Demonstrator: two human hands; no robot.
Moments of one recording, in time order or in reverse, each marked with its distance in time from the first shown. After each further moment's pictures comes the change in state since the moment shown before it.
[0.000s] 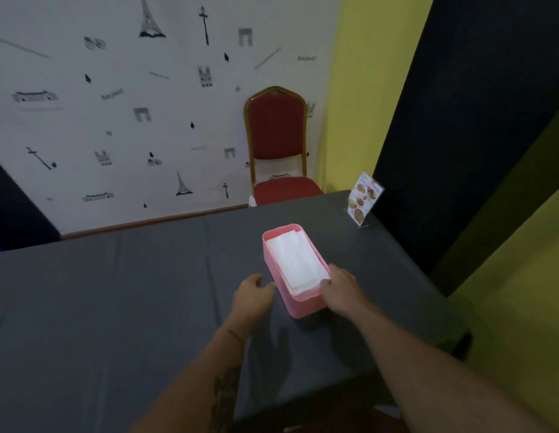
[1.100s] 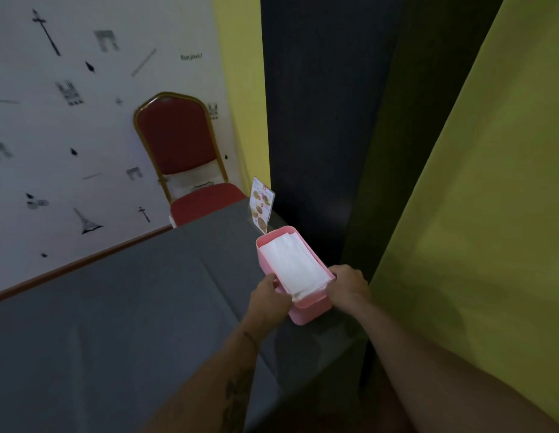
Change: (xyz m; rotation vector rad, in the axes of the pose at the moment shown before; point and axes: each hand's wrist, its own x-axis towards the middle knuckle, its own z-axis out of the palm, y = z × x) left_hand 0.010 0.128 0.210 0.024 -0.381 0.205; right_hand 0.047 0.186 -0.119 0.132 0.223 0.237
